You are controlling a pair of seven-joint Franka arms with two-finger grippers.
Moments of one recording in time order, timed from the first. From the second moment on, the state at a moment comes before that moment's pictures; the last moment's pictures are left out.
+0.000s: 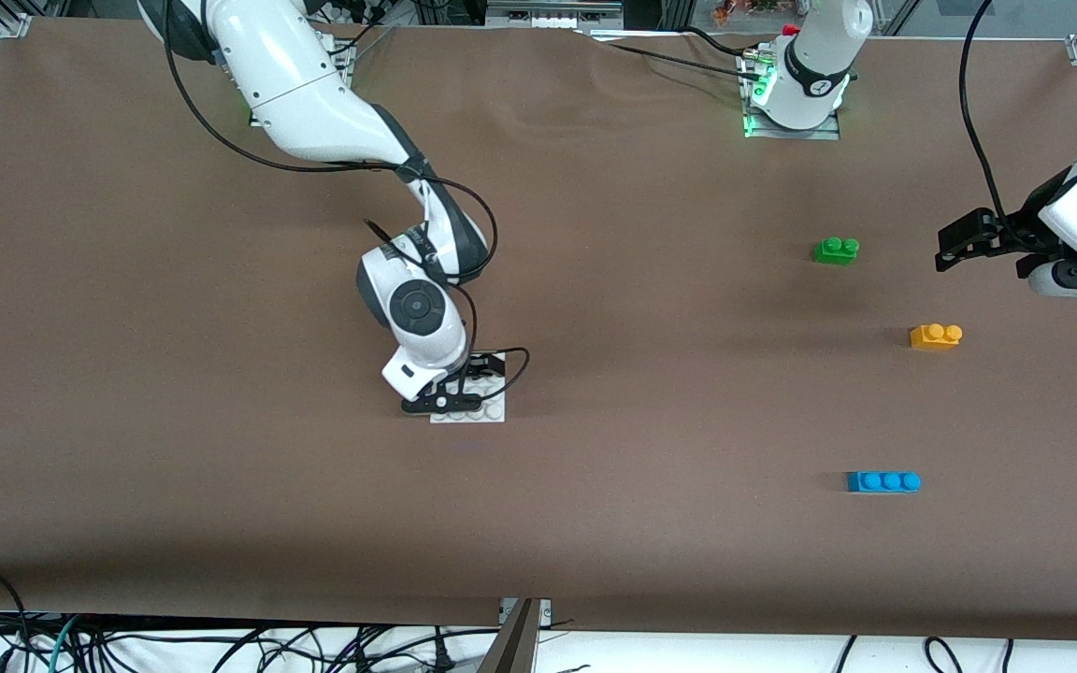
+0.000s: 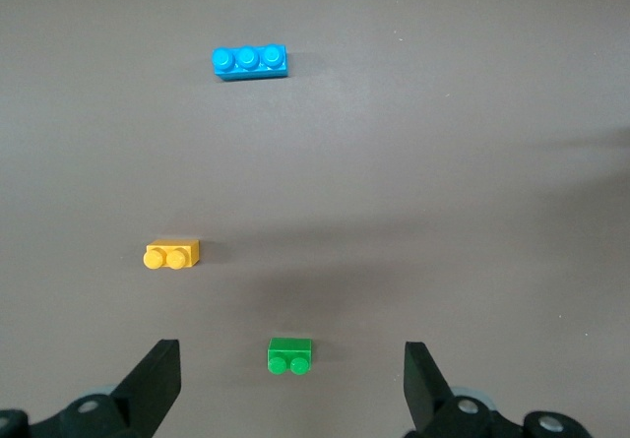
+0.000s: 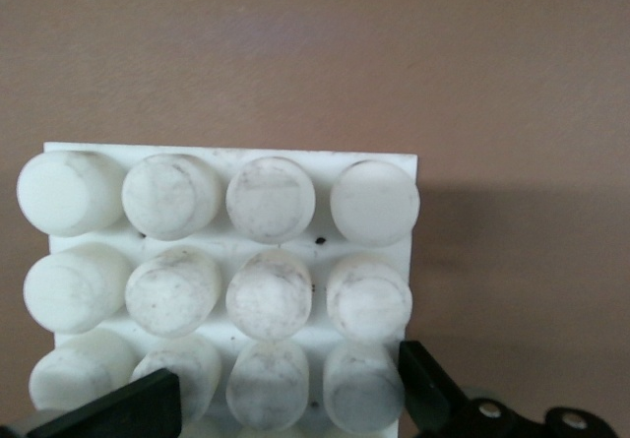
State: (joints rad) left arm 0.09 0.08 -0.11 -1.58 0.00 1.61 0.03; right arm 0.62 0.87 -0.04 -1.46 0.00 2.35 0.56
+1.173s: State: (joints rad) left arm 0.09 0.08 -0.11 -1.58 0.00 1.61 0.03; right arm 0.79 0.89 -0.05 -1.37 0.00 2.27 0.70
